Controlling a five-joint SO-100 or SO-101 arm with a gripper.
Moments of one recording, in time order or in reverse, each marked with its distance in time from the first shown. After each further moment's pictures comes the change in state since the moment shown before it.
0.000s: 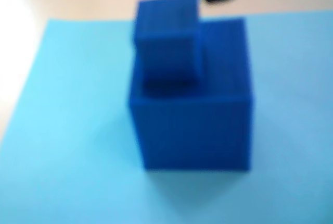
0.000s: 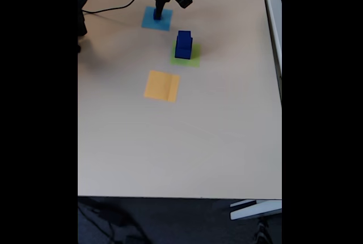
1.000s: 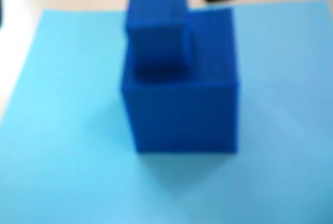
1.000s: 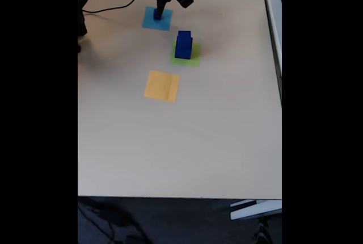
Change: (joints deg) arm 0.0 -1.1 -2.2 0.0 0.3
